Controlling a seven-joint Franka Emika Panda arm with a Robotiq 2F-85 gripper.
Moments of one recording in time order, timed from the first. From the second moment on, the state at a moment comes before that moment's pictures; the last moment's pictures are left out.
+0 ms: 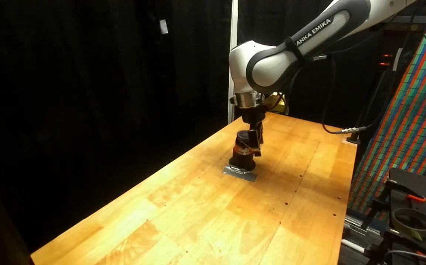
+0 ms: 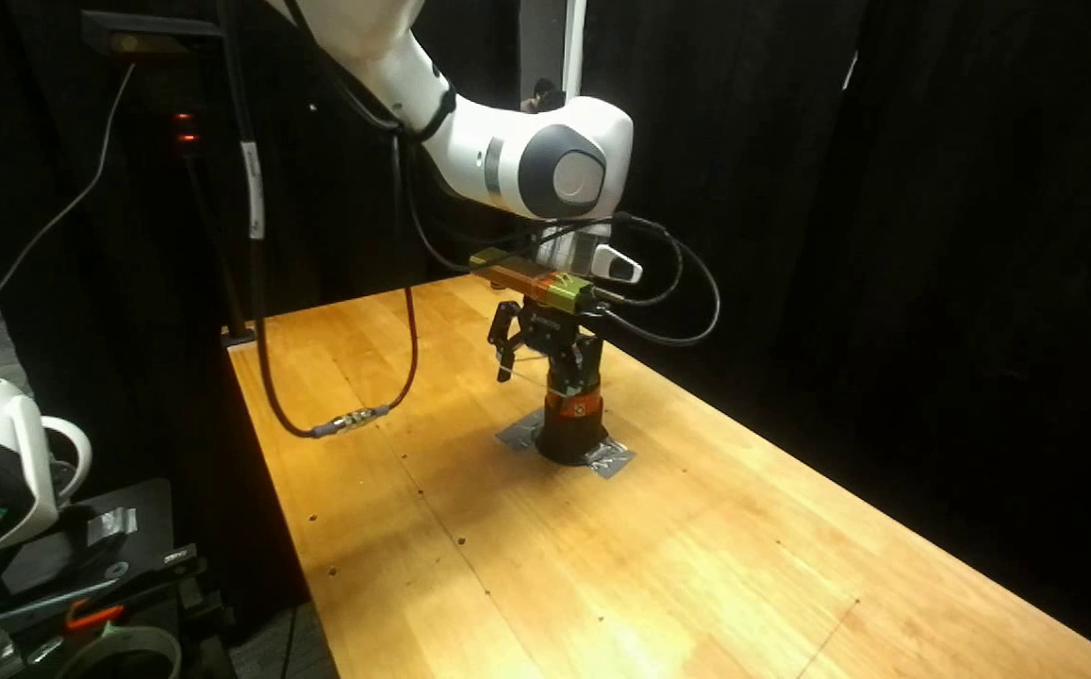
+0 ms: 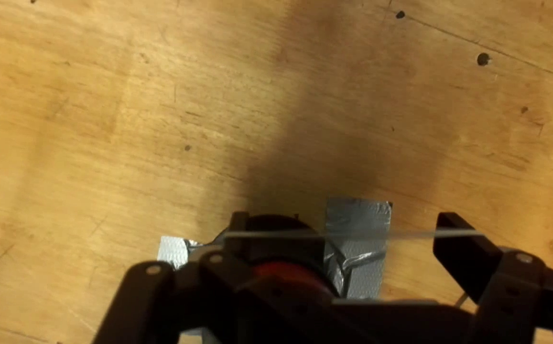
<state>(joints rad) 0.13 0.60 0.07 -1.66 -0.07 2.01 -0.16</state>
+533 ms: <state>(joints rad) 0.17 0.39 0.06 -2.04 -0.21 2.49 0.02</state>
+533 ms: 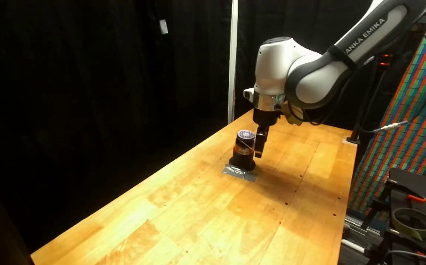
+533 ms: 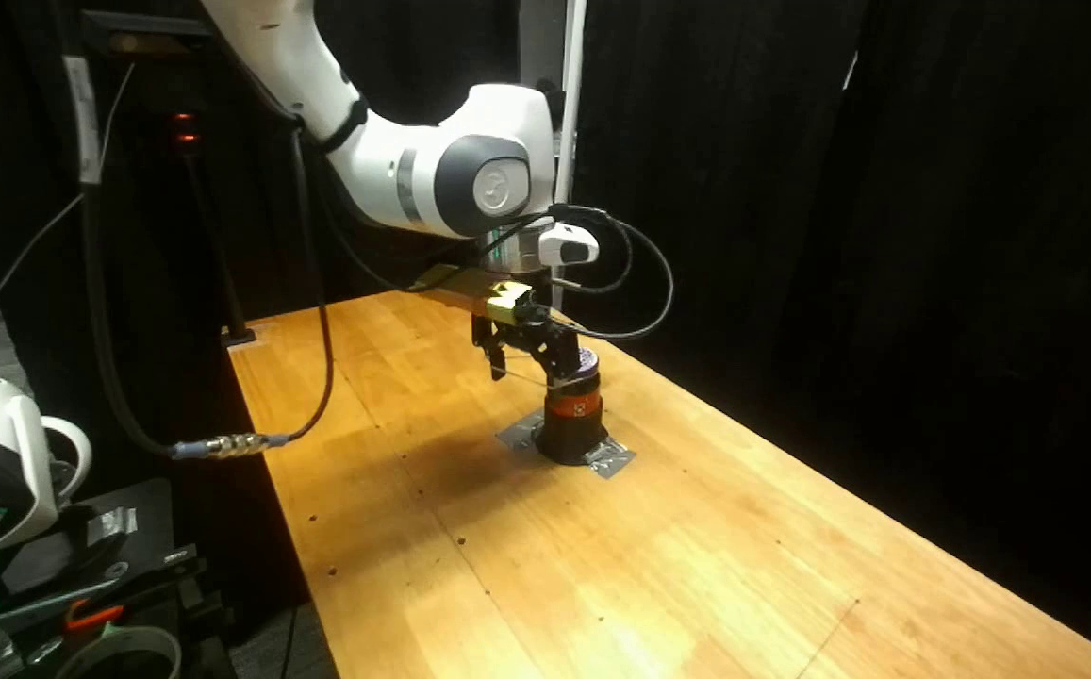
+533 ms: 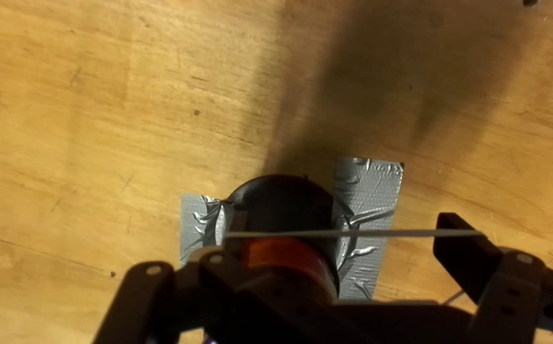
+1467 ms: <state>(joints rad) 0.80 0.27 -0.70 -2.35 -1.16 3.07 1.09</state>
